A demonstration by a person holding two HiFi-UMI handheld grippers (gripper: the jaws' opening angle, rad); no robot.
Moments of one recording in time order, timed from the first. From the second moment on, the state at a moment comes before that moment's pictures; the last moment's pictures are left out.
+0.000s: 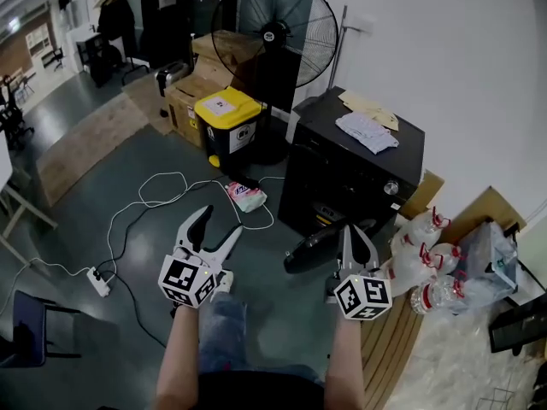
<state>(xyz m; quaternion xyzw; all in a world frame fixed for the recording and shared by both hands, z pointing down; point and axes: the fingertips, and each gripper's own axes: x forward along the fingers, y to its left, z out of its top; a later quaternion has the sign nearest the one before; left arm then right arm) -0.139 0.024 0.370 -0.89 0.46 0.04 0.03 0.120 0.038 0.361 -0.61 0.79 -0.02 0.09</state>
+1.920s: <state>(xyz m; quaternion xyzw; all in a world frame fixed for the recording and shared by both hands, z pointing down) 0.108 -0.089 0.791 -0.97 -0.03 -0.22 -0.04 0.211 -0.139 0.629 -0.84 0.52 -0.16 0.02</state>
